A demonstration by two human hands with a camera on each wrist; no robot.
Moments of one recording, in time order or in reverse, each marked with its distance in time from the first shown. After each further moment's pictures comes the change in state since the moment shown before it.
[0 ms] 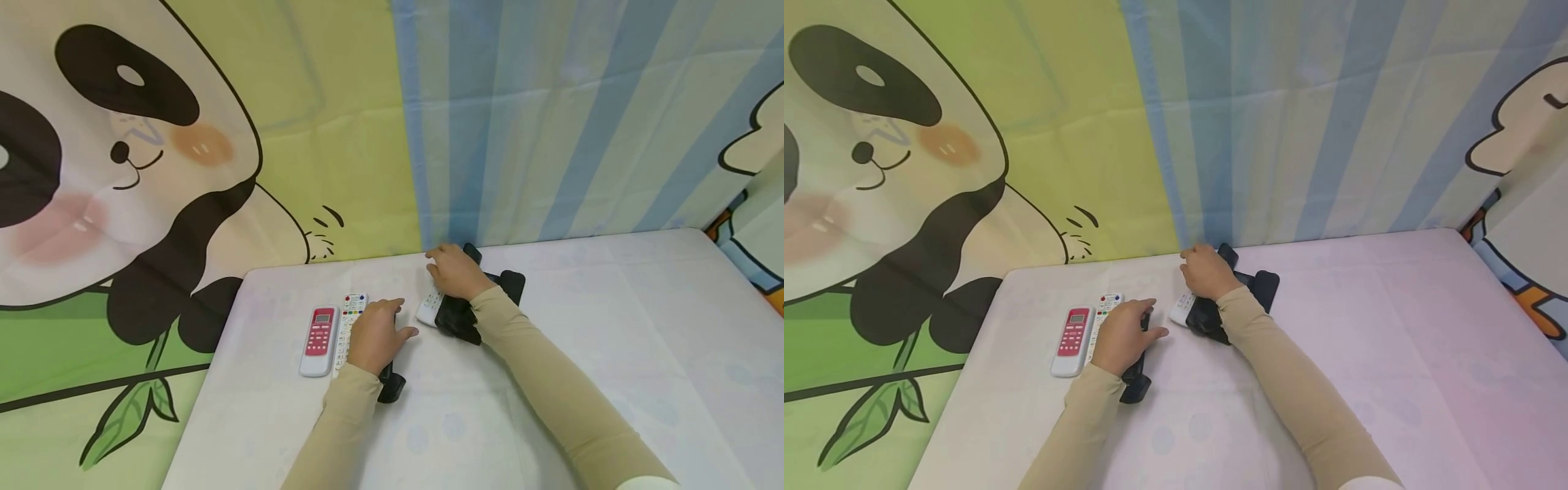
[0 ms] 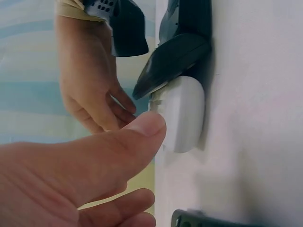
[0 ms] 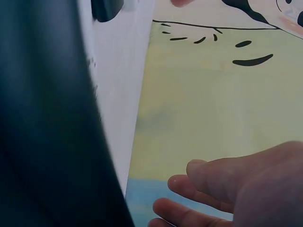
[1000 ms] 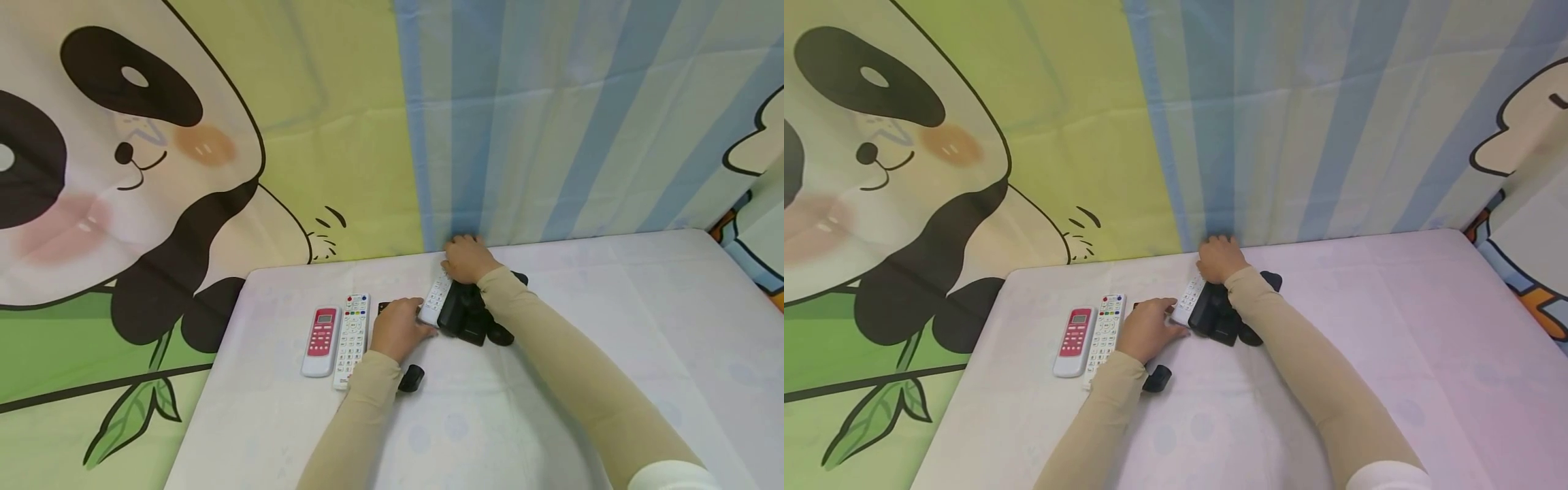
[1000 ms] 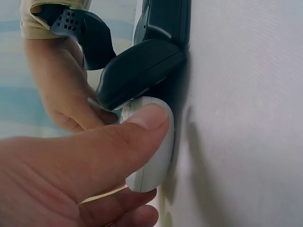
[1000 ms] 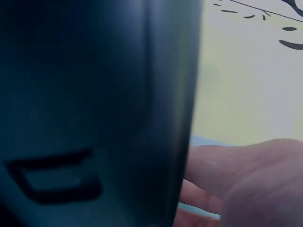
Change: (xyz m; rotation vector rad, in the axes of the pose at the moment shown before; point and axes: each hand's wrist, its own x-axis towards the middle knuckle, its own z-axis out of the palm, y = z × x) left_hand 0.022 0.012 0.024 -0.062 -0.117 0.009; right_hand 0.017 0.025 -0.015 -0.266 -0.129 0.067
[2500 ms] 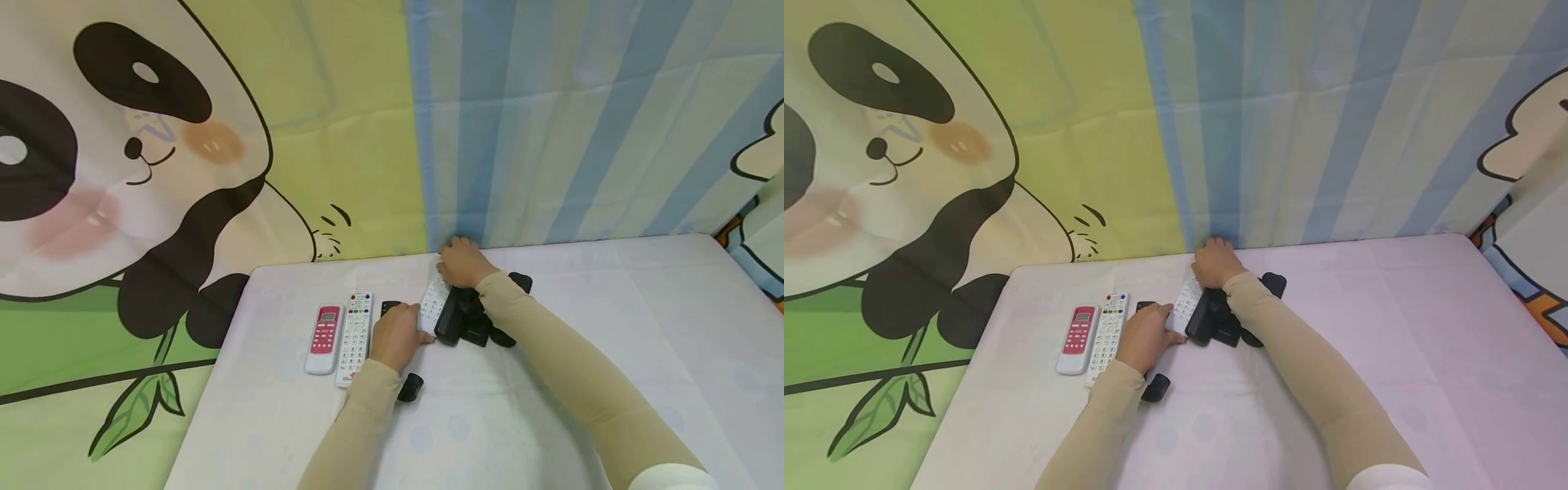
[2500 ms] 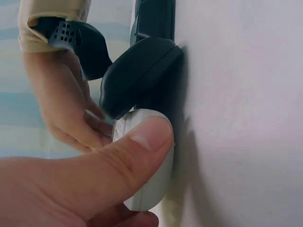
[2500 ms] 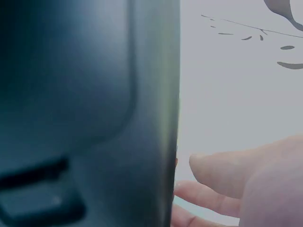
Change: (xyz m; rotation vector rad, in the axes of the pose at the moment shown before) left_hand -0.015 0.000 -0.001 0.168 0.007 0.004; right_hand 0.007 -0.011 0.011 0.038 0.030 -0.044
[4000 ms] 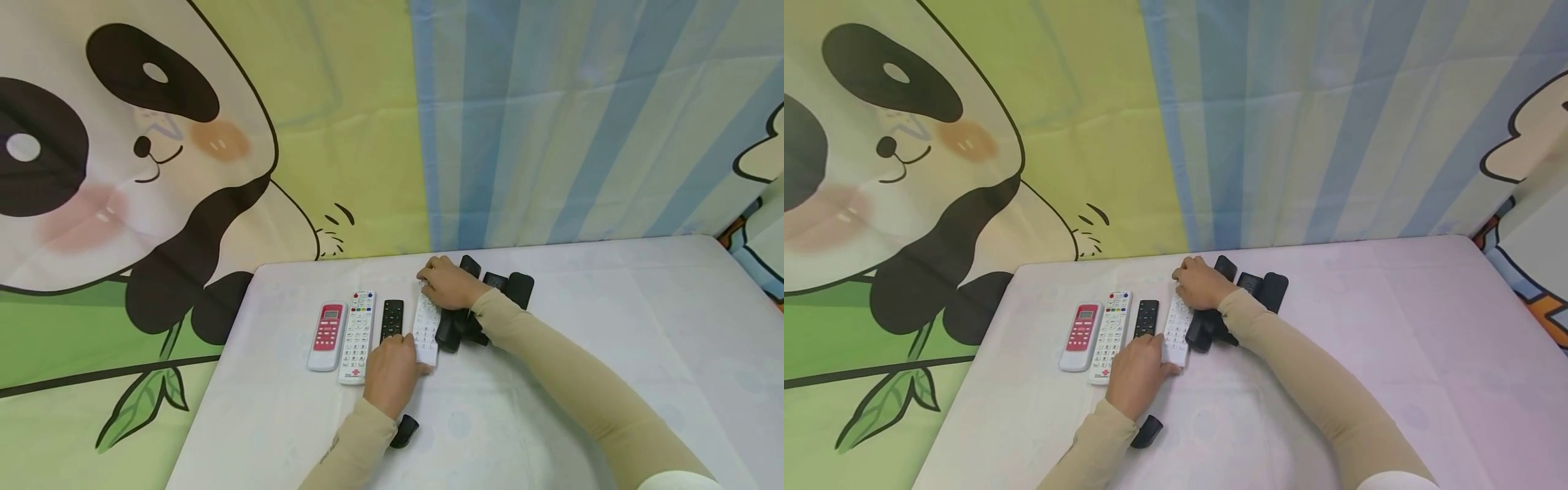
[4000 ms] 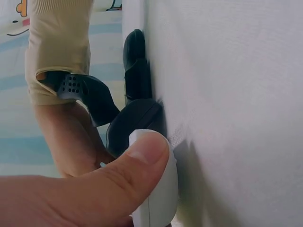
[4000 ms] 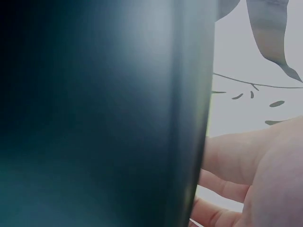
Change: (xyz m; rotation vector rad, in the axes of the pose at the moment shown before) left_hand -0.064 0.008 0.001 0.197 0.170 0.030; right_hand -0.021 -0.034 0.012 0.186 -0.037 -0.224
